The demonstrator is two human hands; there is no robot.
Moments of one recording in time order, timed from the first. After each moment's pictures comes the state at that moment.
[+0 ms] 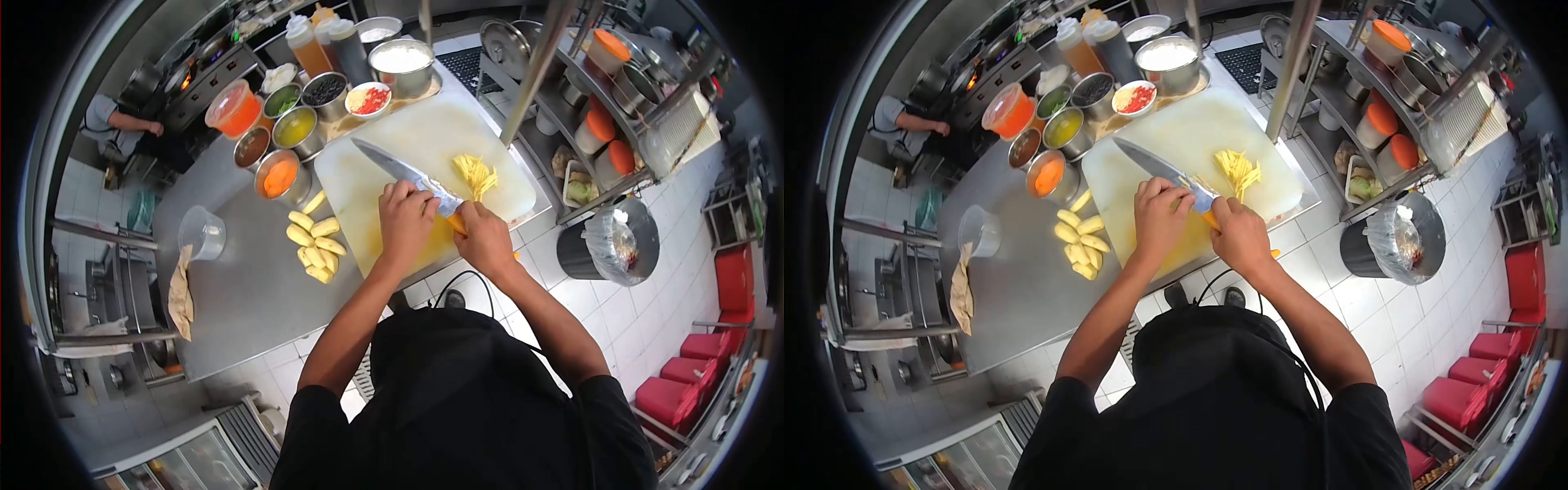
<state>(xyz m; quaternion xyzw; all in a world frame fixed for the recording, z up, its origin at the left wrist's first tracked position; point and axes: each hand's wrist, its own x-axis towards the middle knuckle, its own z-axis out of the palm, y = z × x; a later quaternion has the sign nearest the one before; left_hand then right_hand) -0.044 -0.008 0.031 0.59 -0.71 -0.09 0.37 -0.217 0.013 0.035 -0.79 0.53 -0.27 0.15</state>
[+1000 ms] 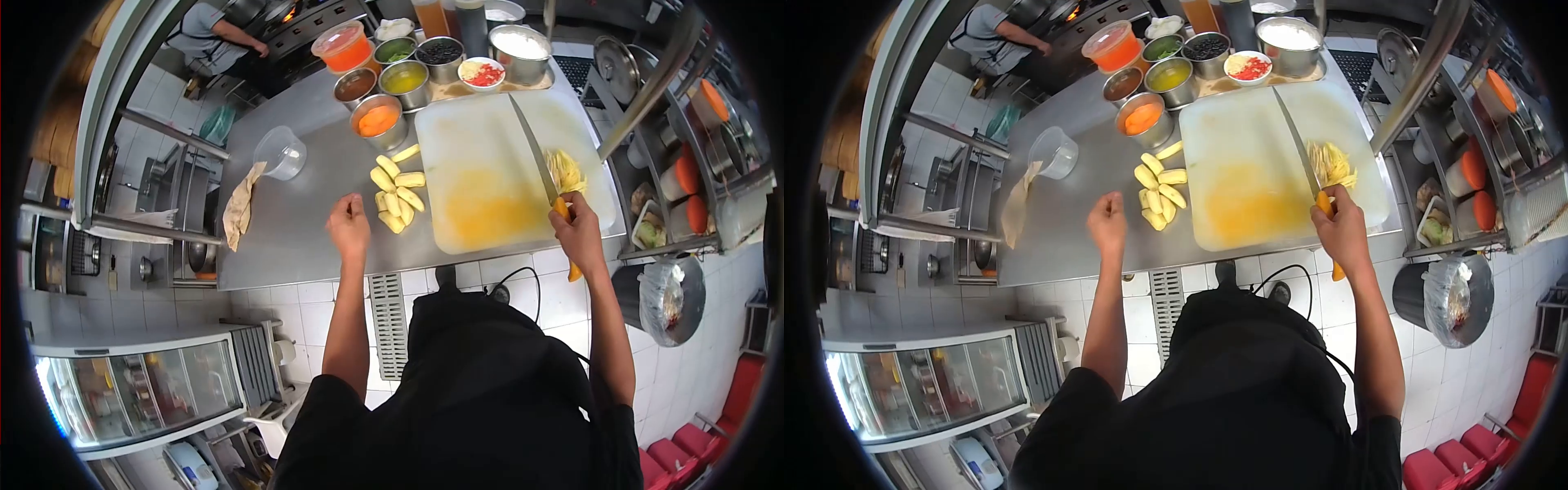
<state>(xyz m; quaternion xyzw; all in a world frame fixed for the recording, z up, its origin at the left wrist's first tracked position) 0.152 0.112 0.004 0.82 -0.37 0.01 0.44 -0.249 -0.009 0.037 -0.66 0.55 -0.30 0.41</state>
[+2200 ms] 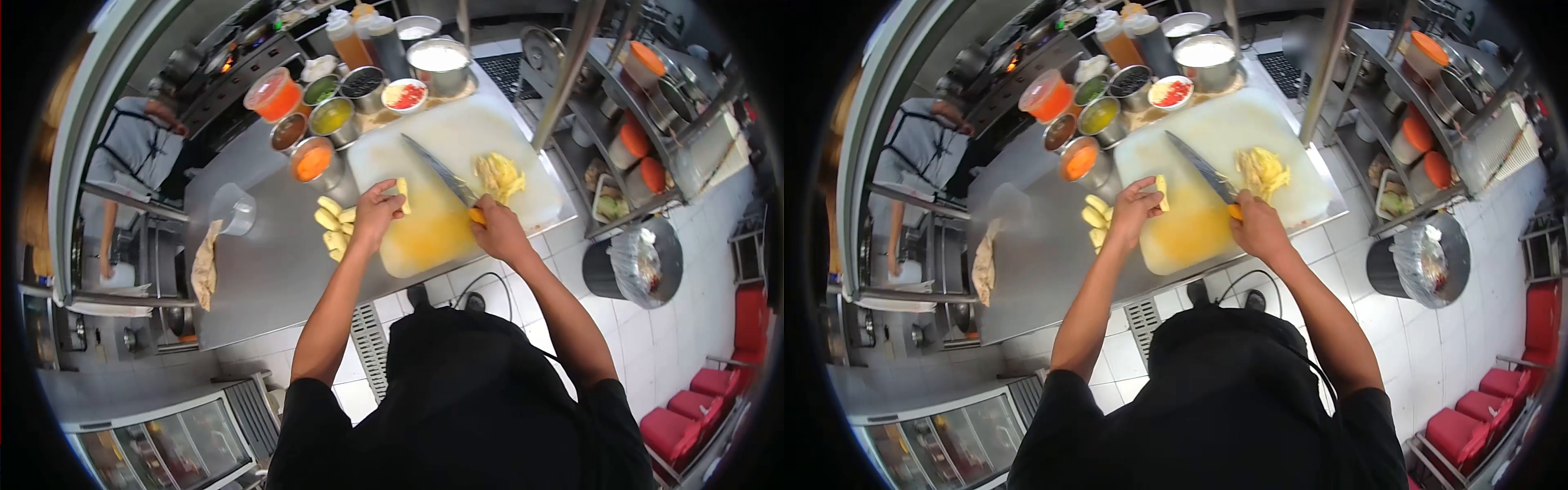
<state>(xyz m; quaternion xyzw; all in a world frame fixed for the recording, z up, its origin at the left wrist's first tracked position) 0.053 -0.007 0.015 0.62 -0.36 -0.51 0.47 -0.223 -0.014 0.005 -0.77 0.51 -0.25 0.30</state>
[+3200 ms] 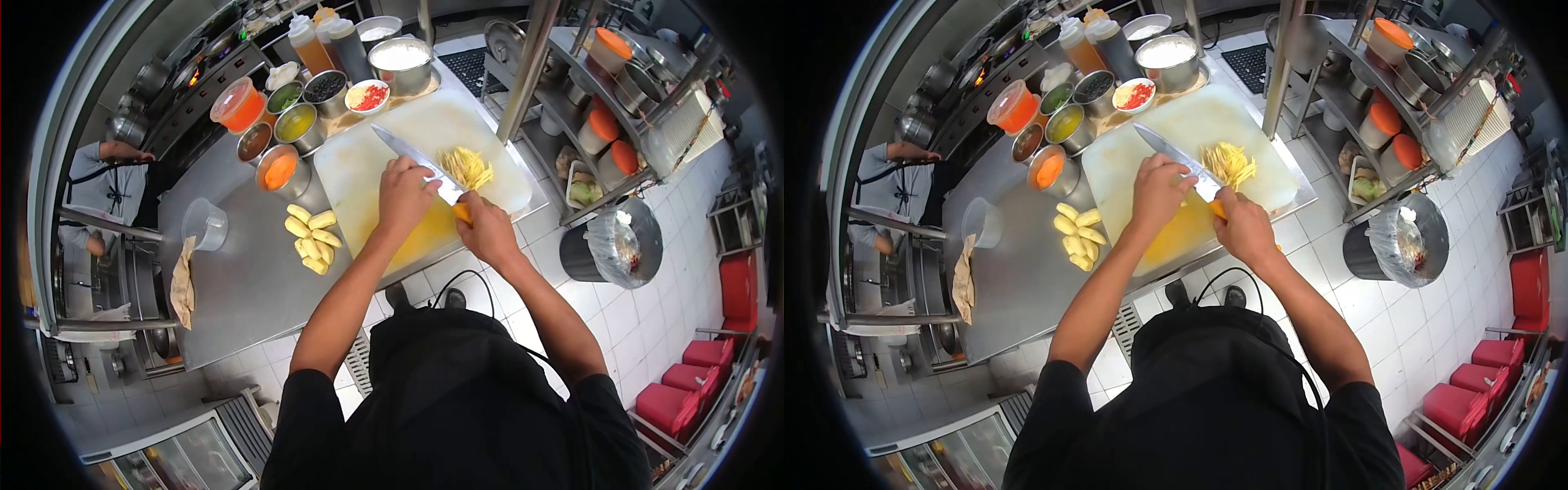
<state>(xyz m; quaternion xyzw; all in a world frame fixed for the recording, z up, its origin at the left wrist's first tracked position) -0.049 -0.037 0.038 0.58 -0.72 -0.08 0.37 -0.242 0.008 0.035 -0.76 0.55 -0.26 0.23</state>
